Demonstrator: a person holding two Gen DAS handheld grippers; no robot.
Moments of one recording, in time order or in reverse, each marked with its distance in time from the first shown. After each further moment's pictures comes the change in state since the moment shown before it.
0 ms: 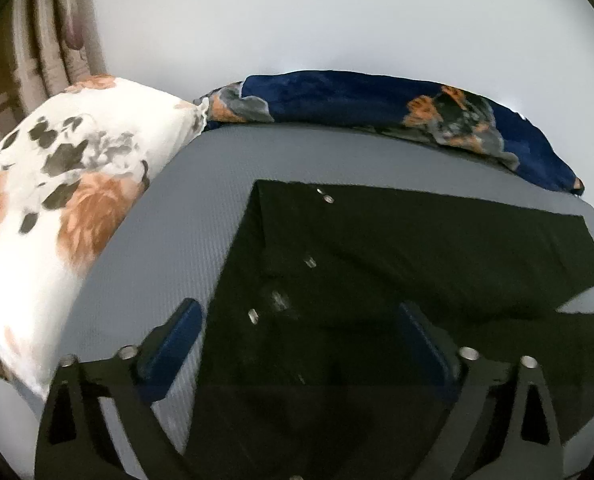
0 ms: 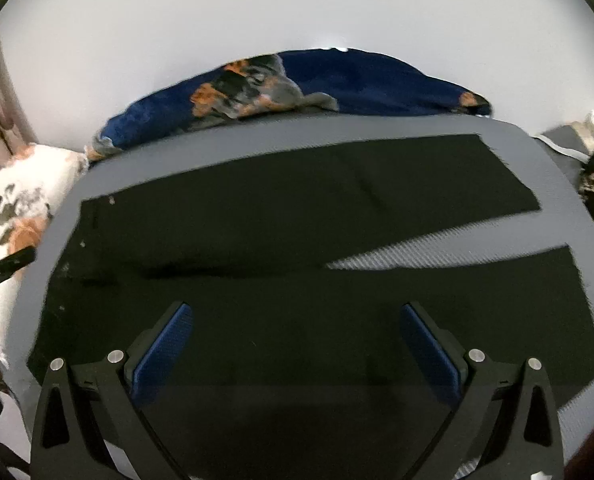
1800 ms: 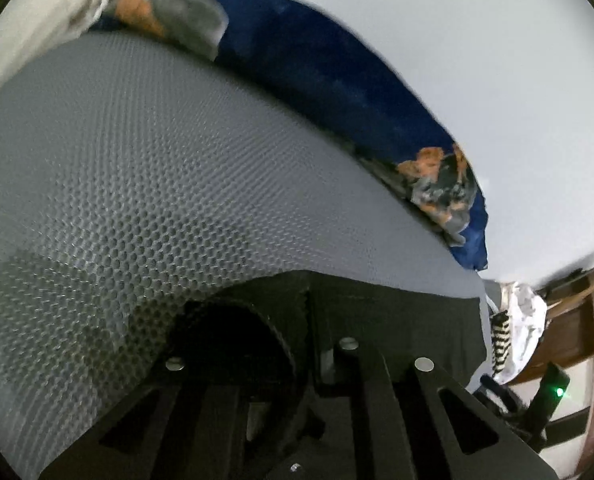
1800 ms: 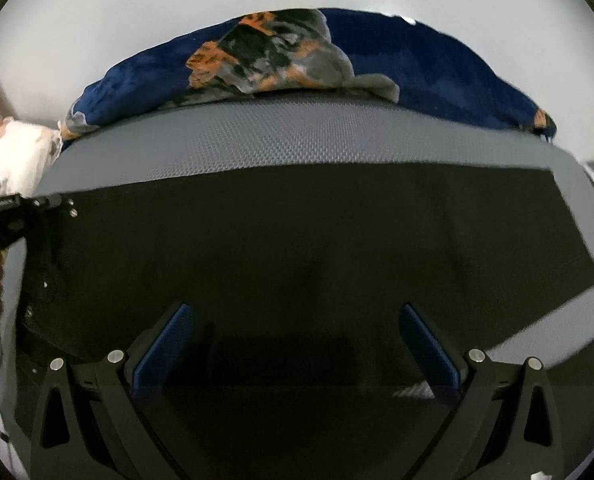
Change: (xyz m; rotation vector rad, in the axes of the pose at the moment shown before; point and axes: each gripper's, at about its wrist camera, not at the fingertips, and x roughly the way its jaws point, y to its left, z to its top) left arm 0.193 0.057 0.116 -0.266 0.226 -0.610; right arm 0.123 0.044 0.084 -0.111 0.174 -0.048
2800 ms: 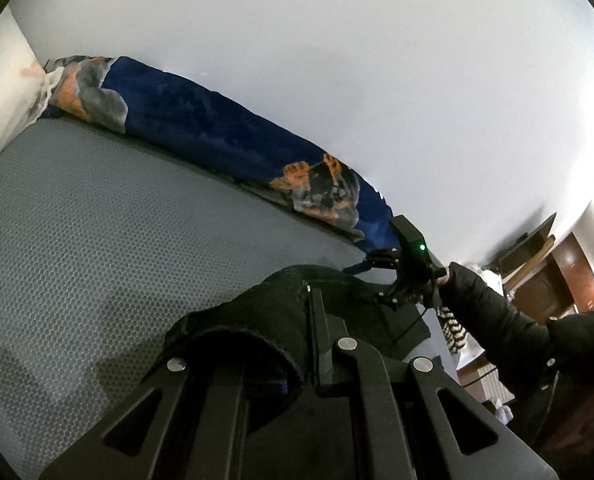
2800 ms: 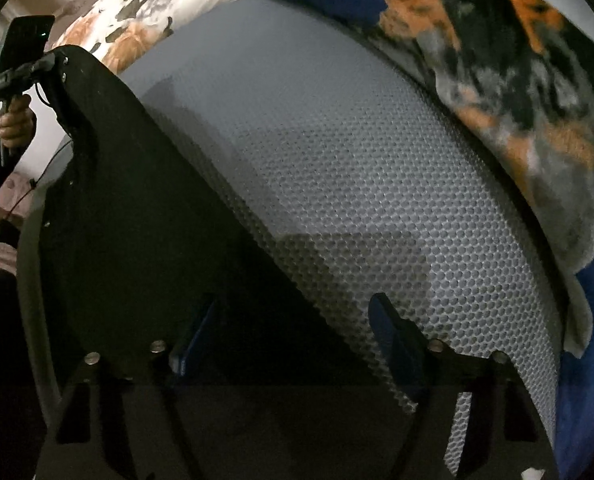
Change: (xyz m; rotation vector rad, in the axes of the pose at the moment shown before) left arm -0.104 -0.061 -0.044 0.182 -0.117 -0.215; right arm 0.130 0.005 0.127 -0.888 0.378 0.570
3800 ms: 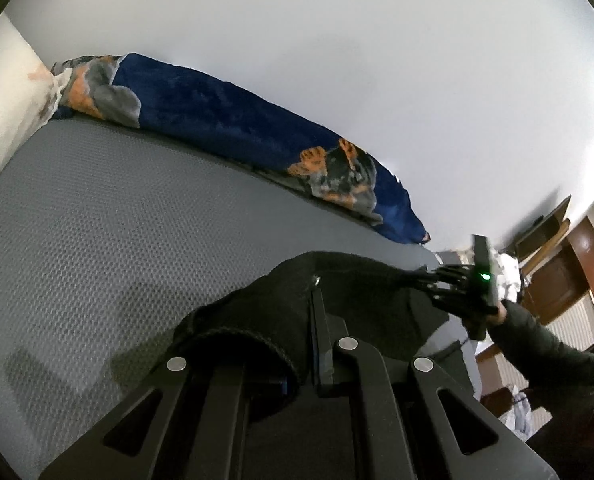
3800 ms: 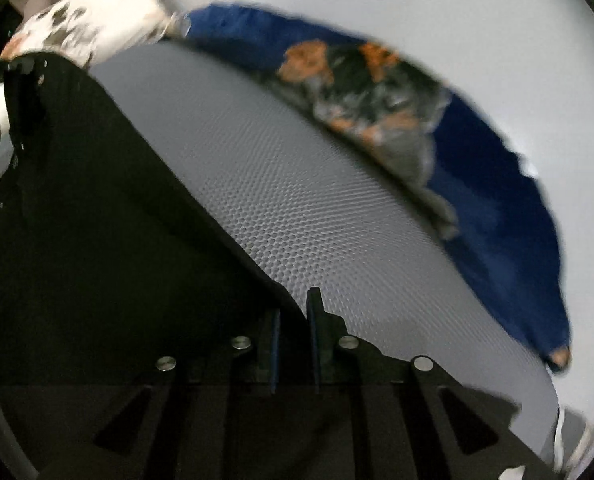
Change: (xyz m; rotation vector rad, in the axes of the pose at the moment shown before) left arm -0.005 0.004 -0.004 0.036 0.055 0.070; right arm -0.069 0.097 -0.083 0.213 -0.224 -0.575
